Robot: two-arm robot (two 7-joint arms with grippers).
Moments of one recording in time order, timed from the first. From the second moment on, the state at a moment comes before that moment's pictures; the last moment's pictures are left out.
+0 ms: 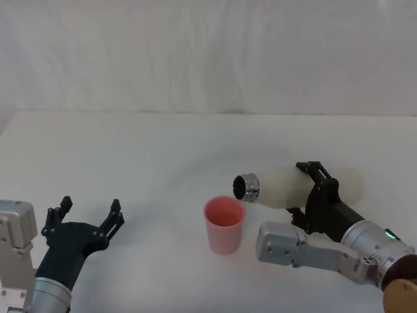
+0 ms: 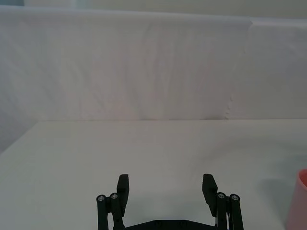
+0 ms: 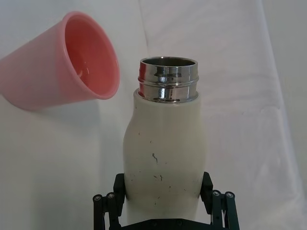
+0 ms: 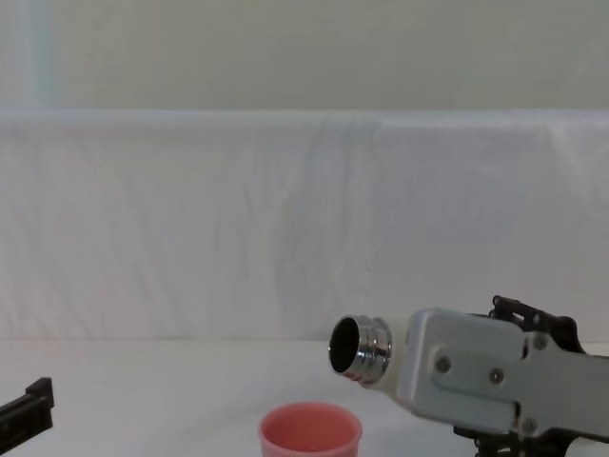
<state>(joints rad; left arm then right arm) 0.27 0.24 0.04 -1.85 -0.25 -0.02 -0.02 0.15 0.40 -0.51 -1.77 -0.87 0.21 0.29</state>
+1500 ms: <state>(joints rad) 0.27 0.24 0.04 -1.85 -0.25 -0.02 -0.02 0.17 0.42 -0.54 -1.76 -0.95 0.21 0.30</state>
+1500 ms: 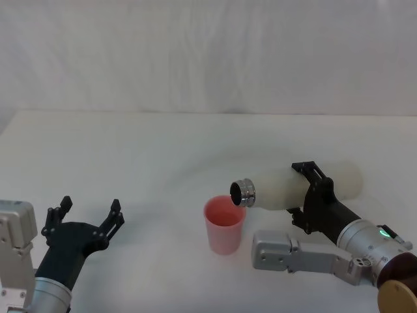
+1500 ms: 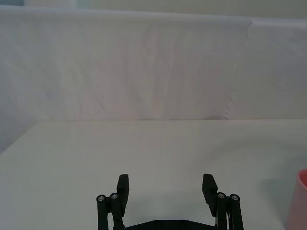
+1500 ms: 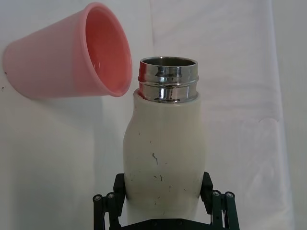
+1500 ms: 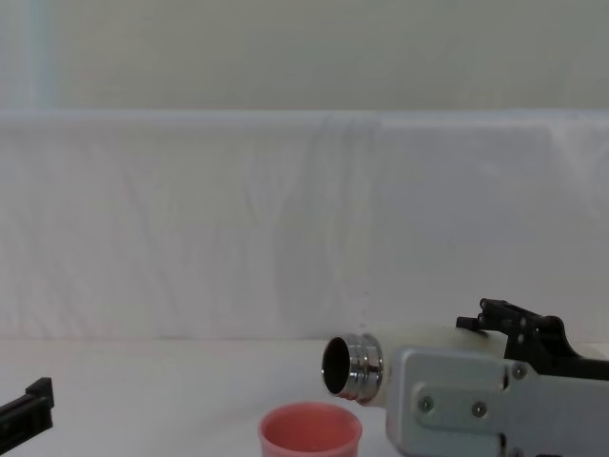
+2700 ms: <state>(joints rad) 0.27 0.24 0.04 -1.85 -0.25 -0.02 -0.02 0.19 0.43 -0.57 -1.76 -1.02 0.23 0.32</state>
